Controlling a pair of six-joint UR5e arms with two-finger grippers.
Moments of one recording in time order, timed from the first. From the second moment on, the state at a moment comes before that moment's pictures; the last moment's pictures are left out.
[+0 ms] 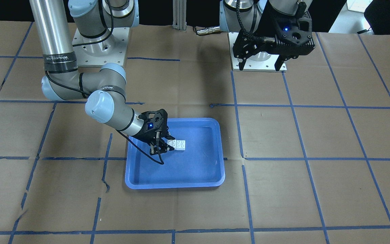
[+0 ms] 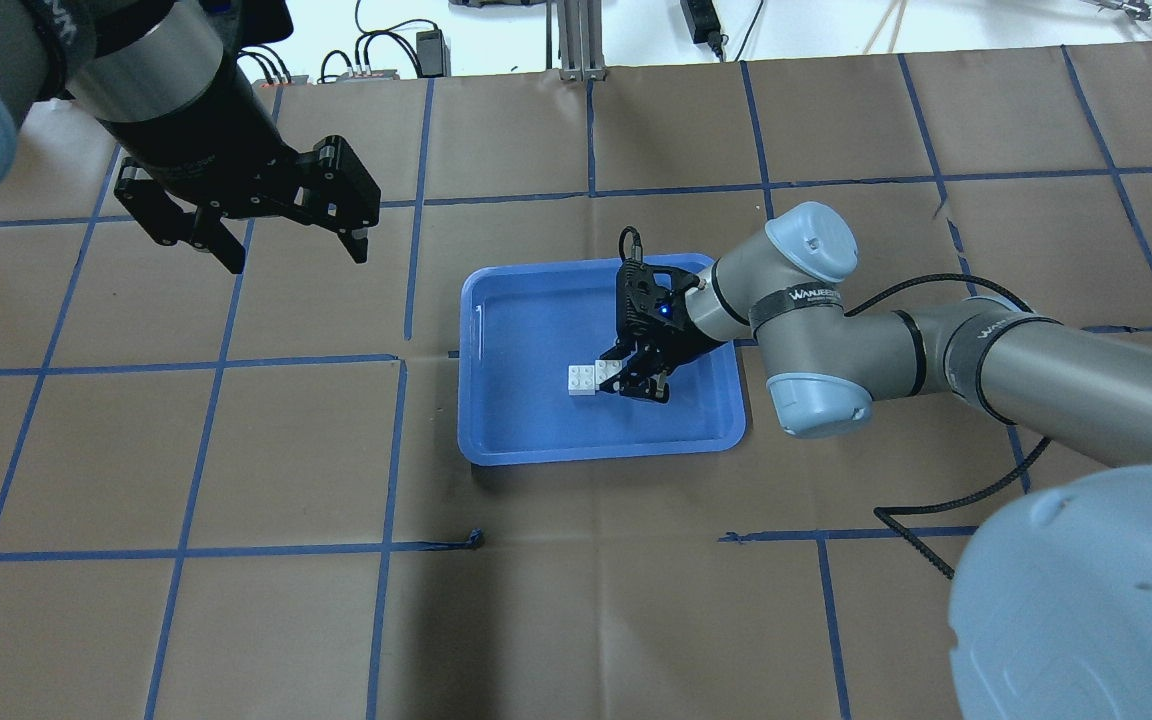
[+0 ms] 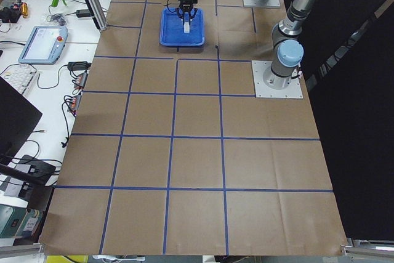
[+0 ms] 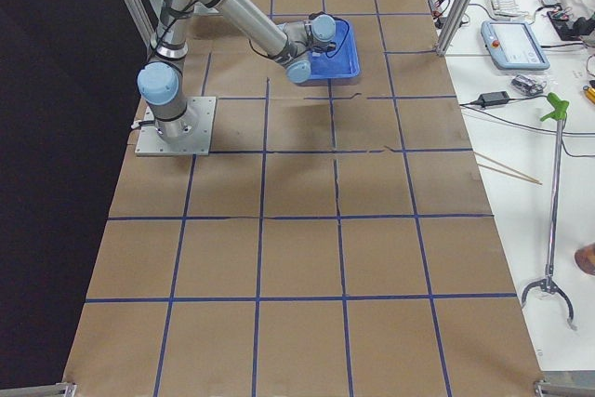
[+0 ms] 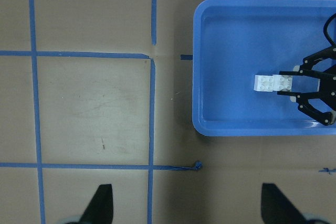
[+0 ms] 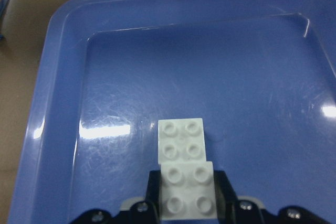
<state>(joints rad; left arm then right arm) -1.64 -1.52 -1.51 -1.68 1.55 -0.11 1.68 -1.11 2.02 -2.55 -0.94 -1.38</state>
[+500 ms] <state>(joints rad) -1.64 -1.52 -1.51 -1.68 1.55 -0.11 1.69 -1.10 2.03 -2.56 -0.94 -1.38</state>
